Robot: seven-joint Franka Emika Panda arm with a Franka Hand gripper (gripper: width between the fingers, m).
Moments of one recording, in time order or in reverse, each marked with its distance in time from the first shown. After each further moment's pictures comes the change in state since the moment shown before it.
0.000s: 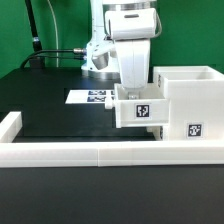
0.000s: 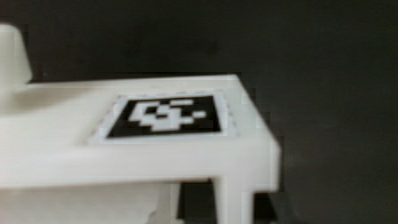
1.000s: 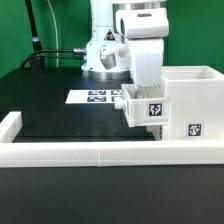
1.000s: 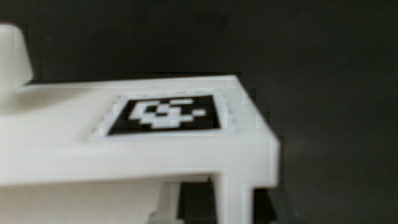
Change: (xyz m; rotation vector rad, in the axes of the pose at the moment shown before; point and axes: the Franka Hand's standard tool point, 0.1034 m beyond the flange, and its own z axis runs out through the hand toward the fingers) arm 0.013 0.002 0.001 -0.016 -0.022 -0.072
